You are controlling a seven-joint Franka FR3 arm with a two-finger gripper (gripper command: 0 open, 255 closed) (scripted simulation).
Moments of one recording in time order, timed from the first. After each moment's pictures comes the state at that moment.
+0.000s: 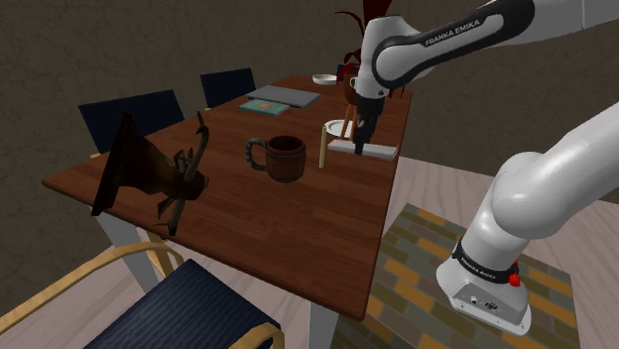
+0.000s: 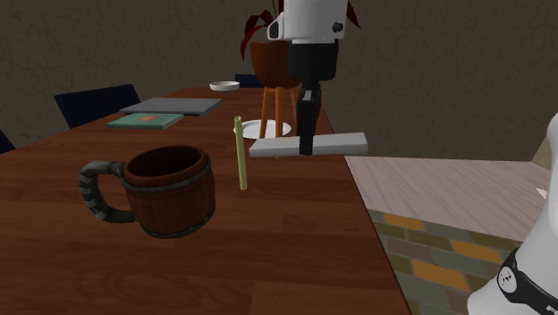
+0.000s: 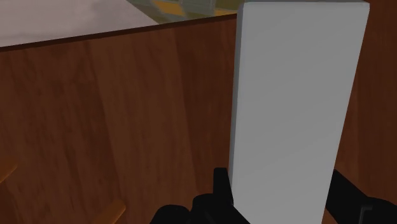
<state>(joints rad) -0.01 -0.46 -0.08 -2.53 -0.06 2.06 -0.19</state>
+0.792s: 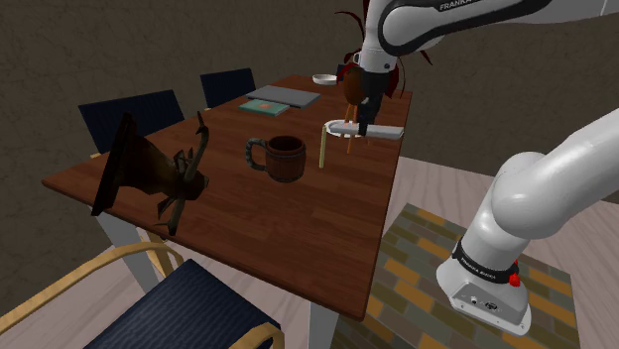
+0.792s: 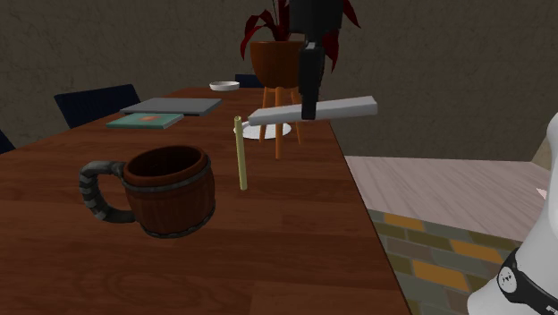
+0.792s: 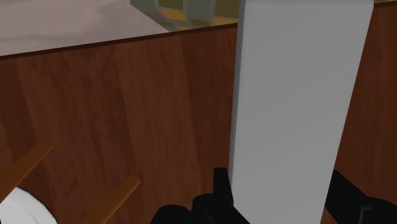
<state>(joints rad) -0.01 -0.51 -0.07 -2.40 -0.06 1.89 -0.19</state>
